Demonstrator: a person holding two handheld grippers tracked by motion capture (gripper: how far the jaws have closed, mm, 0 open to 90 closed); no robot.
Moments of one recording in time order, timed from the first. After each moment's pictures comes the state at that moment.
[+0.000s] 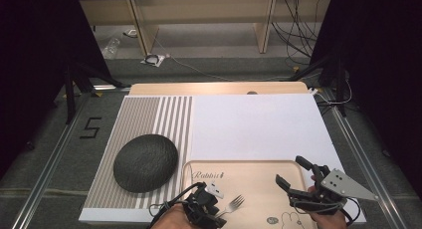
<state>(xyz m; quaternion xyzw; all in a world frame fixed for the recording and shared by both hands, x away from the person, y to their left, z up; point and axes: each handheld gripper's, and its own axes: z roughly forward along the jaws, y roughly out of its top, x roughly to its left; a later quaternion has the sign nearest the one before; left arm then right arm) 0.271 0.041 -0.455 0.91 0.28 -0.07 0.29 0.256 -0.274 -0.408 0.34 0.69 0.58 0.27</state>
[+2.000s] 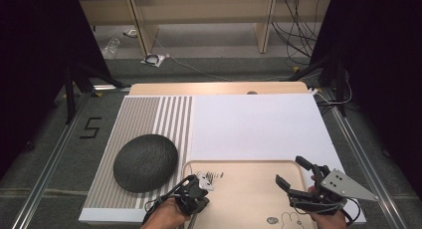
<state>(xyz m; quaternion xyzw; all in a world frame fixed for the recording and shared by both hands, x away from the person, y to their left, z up) 0.293 0.063 -0.466 0.92 0.30 0.05 0.24 0.255 -0.274 -0.408 0.33 0.69 0.58 0.27</state>
